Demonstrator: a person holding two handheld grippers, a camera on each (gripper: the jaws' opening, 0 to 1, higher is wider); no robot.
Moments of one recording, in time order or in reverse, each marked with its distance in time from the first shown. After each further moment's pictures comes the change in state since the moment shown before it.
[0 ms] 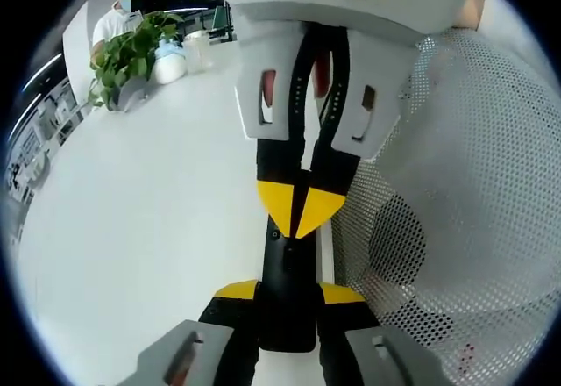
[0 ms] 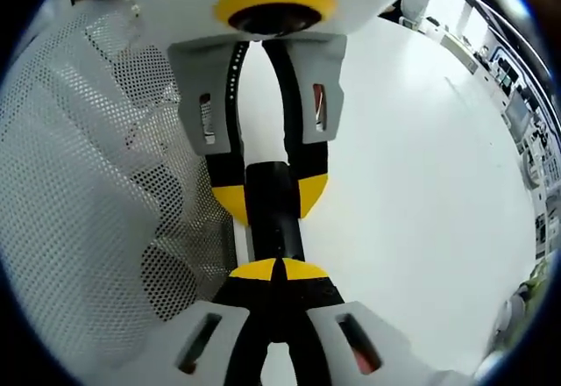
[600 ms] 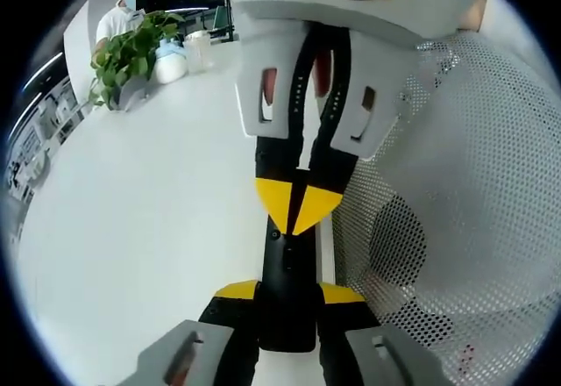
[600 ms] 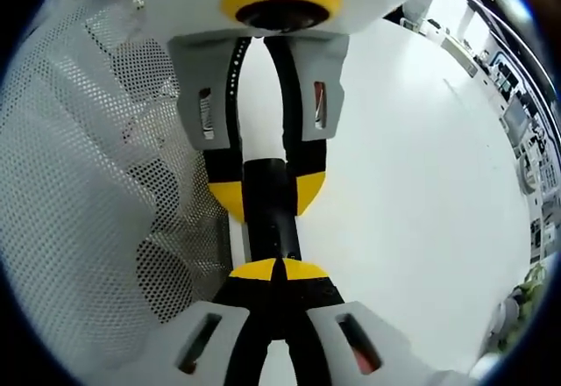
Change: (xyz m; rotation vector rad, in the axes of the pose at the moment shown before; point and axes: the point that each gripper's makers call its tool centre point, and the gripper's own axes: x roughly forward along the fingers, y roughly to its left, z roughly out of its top) left arm 0.000 0.000 0.000 -0.005 -0.002 0.000; right arm 0.001 -0.005 -0.003 -0.003 0.014 -0.017
